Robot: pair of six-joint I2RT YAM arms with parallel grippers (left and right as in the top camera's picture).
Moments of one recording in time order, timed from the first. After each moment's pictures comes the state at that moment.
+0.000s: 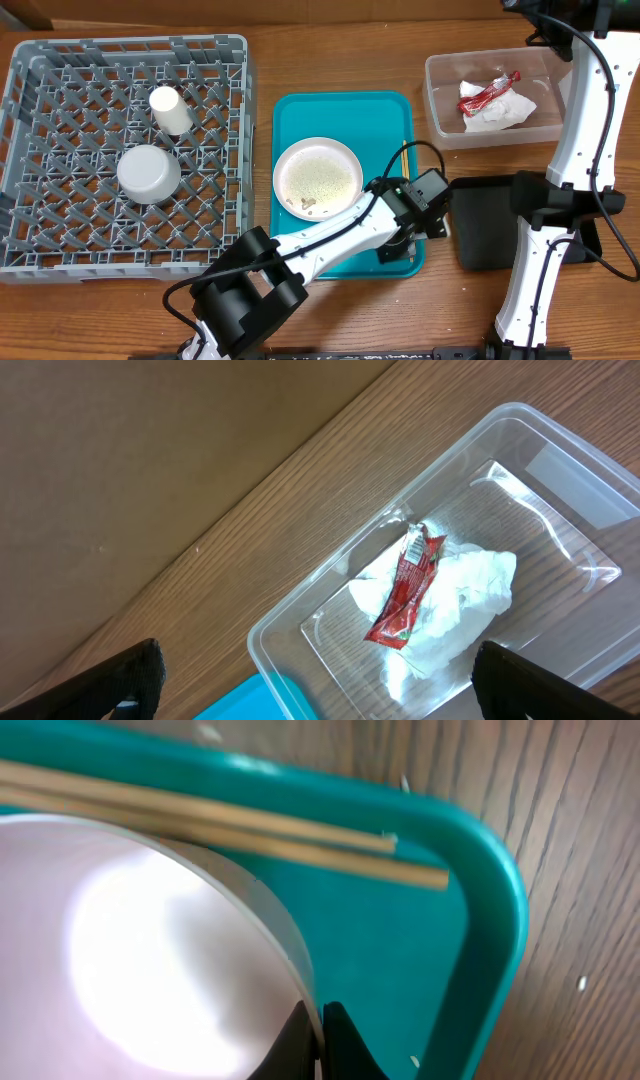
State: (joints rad) left arm -0.97 2.00 1.49 -0.89 0.02 0.38; right arm -0.10 2.47 3.13 -1.59 0.02 0.62
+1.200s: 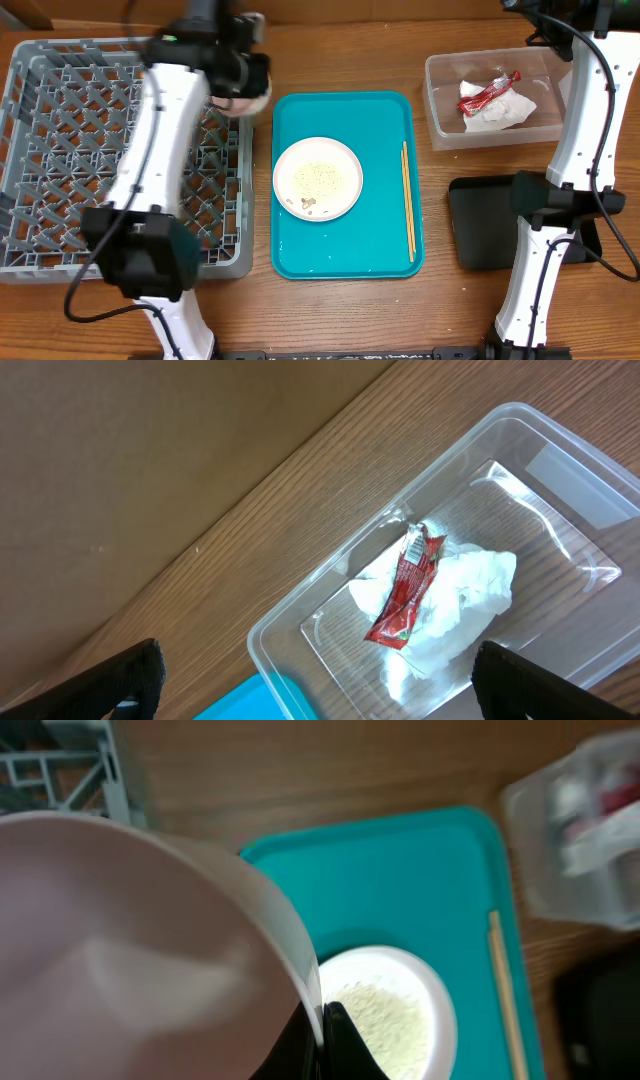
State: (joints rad) left arm -0.10 2.00 2.00 -1.08 0.36 -0.07; right arm -0.10 2.47 3.13 -1.59 0.02 0.62
